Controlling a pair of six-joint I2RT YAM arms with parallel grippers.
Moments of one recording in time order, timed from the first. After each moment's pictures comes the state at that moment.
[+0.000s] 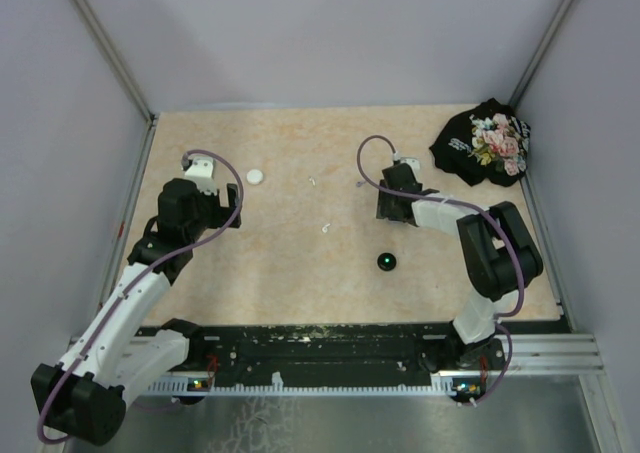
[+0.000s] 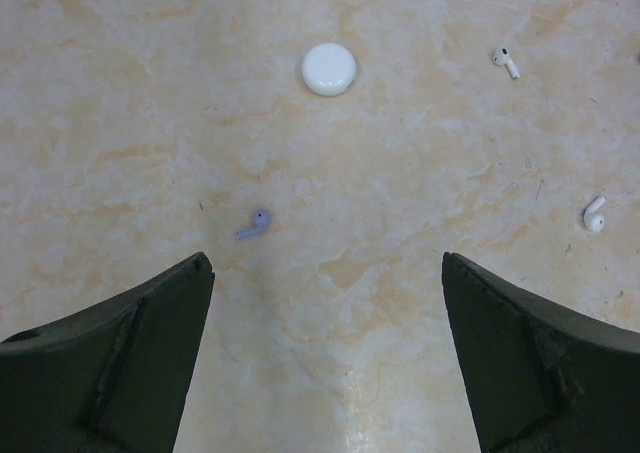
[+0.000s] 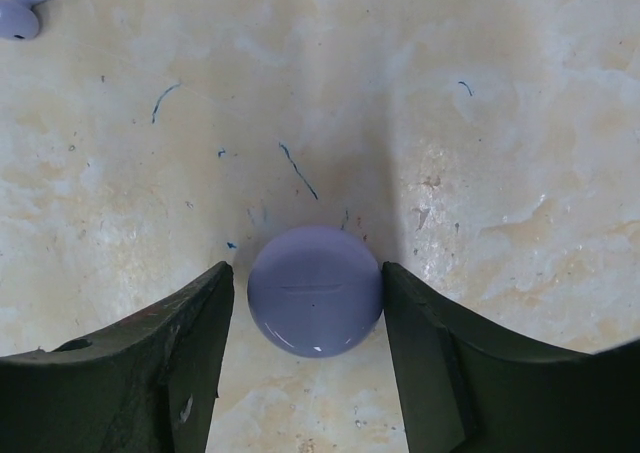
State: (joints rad) left arm -0.30 0.89 0.75 -0.29 -0.16 -0.08; right arm 0.40 1.71 0.93 -0.15 0.27 0.40
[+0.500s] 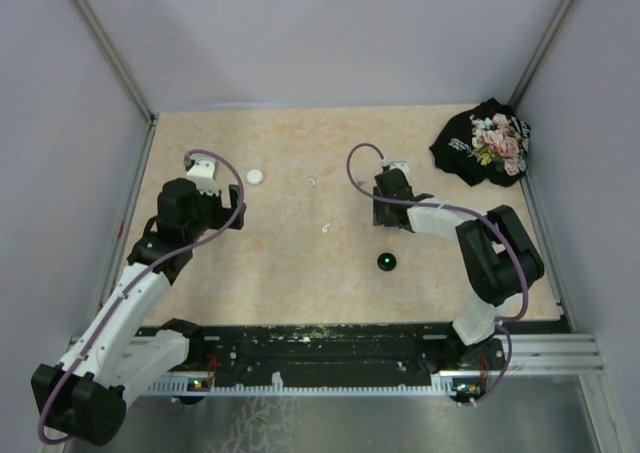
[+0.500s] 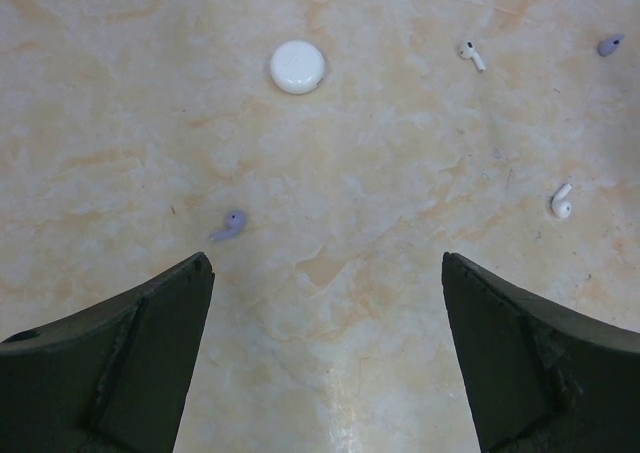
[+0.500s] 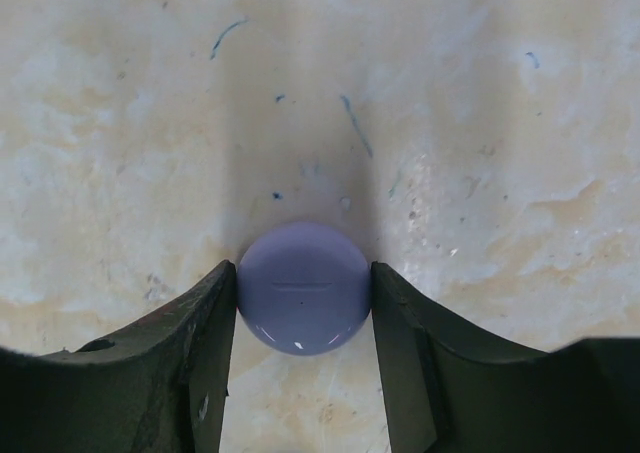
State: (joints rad) left arm -0.30 0.89 0.75 -0.29 -0.10 -0.08; right arm 0.44 1.69 0.92 -0.15 0.27 0.35
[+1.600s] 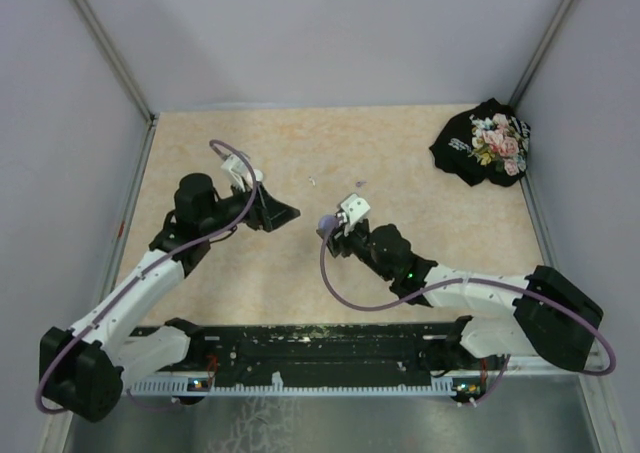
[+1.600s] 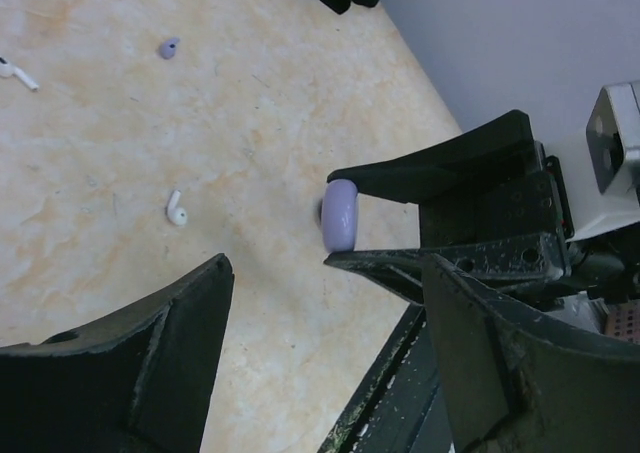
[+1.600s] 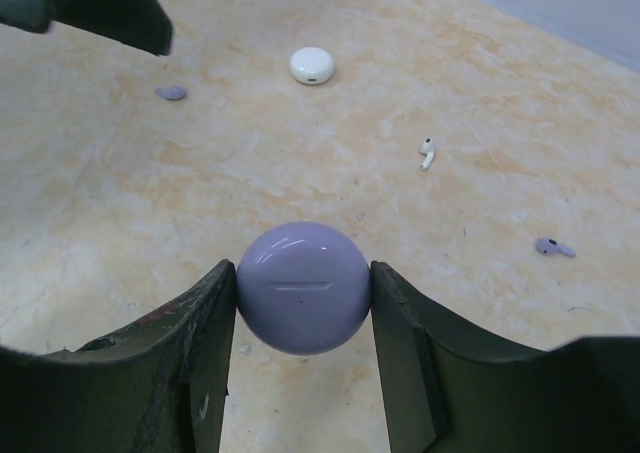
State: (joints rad) left arm -0.39 1.01 0.72 0.05 0.57 -0.51; right arm 0.94 1.22 0.50 0.60 0.21 0.00
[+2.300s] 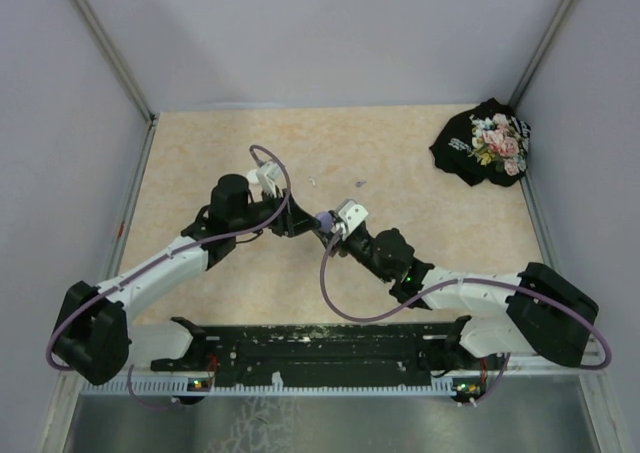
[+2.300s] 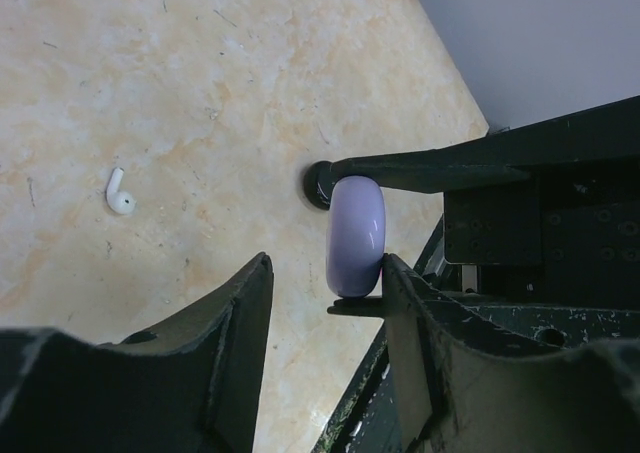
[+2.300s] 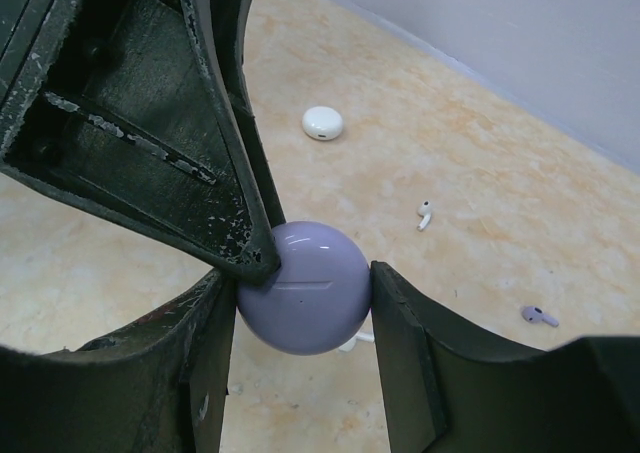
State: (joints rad) left arm -0.56 1.22 0.72 0.17 0.52 -0.53; right arm 0.97 1.25 0.45 0.82 0.17 -0.14
